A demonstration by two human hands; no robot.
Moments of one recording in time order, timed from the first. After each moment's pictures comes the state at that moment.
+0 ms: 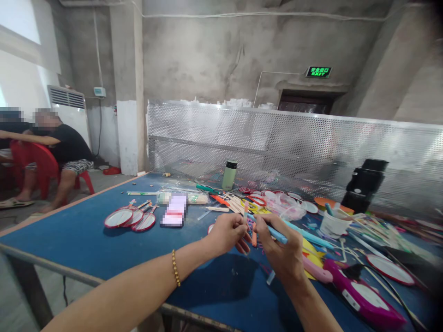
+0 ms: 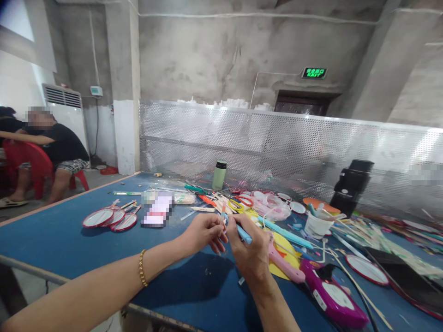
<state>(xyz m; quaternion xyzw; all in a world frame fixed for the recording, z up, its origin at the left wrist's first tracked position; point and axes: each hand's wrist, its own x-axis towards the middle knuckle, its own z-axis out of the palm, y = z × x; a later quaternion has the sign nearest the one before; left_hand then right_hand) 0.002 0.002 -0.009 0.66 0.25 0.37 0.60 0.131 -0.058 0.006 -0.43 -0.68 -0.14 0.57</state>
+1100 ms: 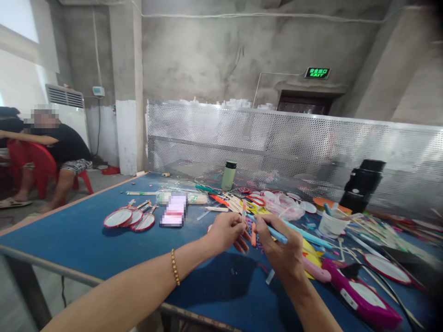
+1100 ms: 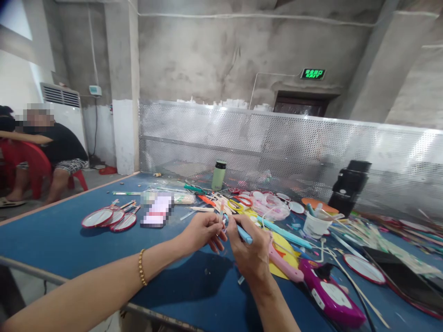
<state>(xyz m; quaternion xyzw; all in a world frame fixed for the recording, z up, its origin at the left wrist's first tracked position) 0.002 0.004 -0.009 0.65 0.26 0.37 0.61 0.134 -0.056 0.006 -0.44 -0.68 -0.16 0.57</state>
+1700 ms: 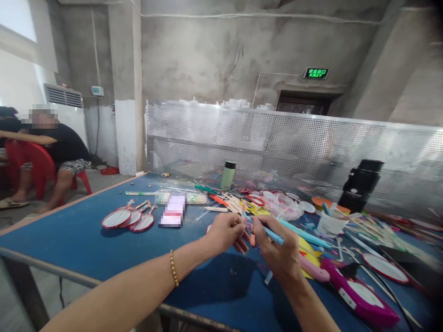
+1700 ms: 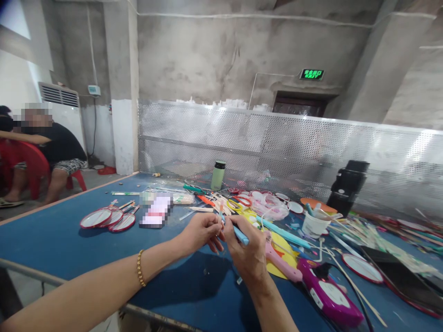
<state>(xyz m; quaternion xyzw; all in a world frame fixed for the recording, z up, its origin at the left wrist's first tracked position) 0.002 0.003 -0.010 0.64 0.24 0.38 0.62 0.132 -0.057 0.004 -0.42 -0.70 -0.13 0.57</state>
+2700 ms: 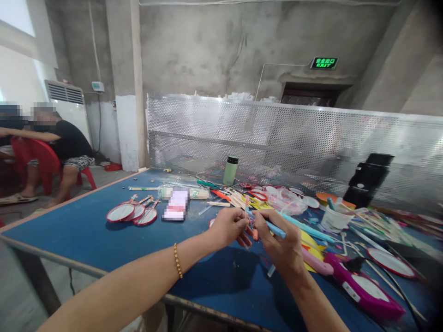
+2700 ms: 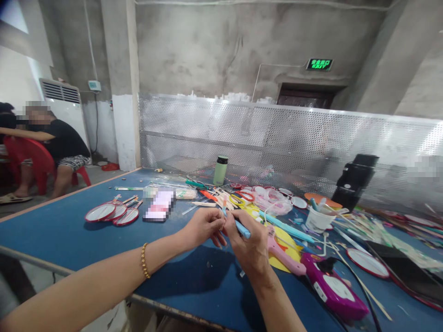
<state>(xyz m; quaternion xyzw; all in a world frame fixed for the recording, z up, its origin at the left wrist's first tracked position) 0.000 -0.001 -0.006 0.65 0.25 0.37 0.61 0.131 -0.055 0.002 -0.43 -0.70 -0.10 0.57</state>
